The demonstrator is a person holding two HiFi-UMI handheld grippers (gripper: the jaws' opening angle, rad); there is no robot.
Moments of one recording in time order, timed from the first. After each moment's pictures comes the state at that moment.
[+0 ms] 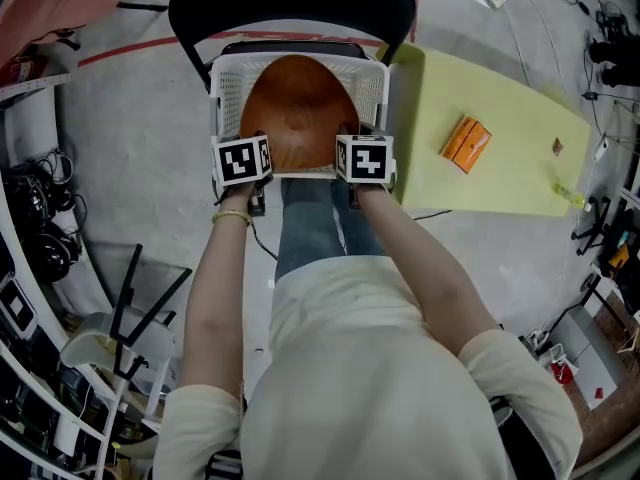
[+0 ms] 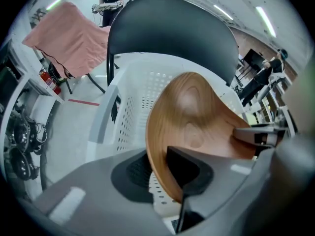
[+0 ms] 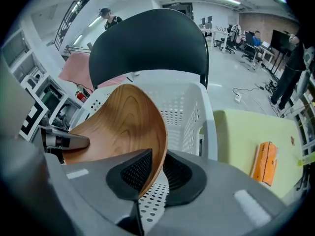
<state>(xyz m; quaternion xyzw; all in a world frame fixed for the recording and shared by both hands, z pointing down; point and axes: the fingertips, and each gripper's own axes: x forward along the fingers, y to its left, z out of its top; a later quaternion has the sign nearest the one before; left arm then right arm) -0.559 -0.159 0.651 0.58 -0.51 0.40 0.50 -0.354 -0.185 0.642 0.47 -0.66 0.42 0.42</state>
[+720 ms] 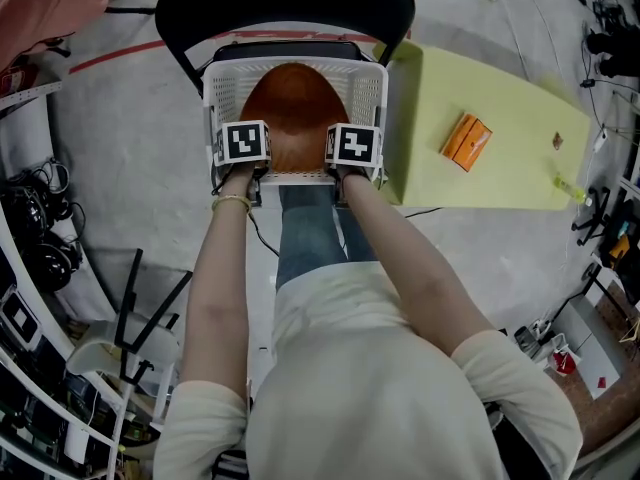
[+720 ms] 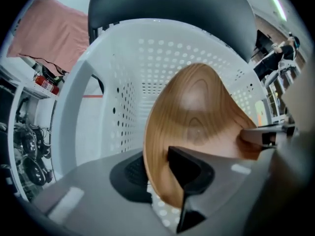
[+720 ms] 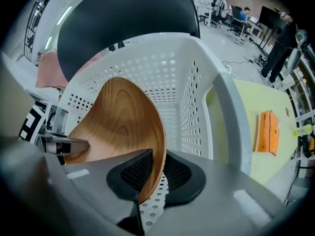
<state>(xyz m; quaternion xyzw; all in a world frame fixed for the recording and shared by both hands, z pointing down) -0.568 -0.164 0.697 0.54 -0.46 0.49 0.51 -0.359 -0.163 0.688 0.47 -0.55 0.52 0.45</state>
